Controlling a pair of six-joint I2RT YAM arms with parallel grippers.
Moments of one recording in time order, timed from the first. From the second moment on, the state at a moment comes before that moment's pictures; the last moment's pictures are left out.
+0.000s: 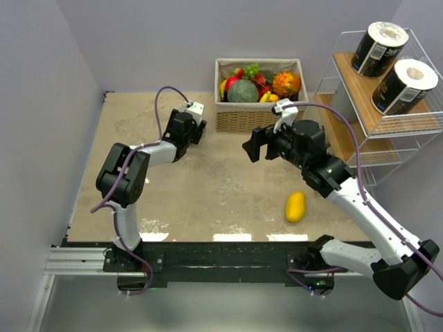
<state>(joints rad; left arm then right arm) -0.39 1.95 1.16 0.33 -0.34 0.20 0.60 1.07 1.12 -0.35 -0.01 0.21</state>
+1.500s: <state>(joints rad) -0.39 1.45 1.08 -0.35 0.20 -0.37 0.60 0.97 1.17 -0.48 0.06 0.21</state>
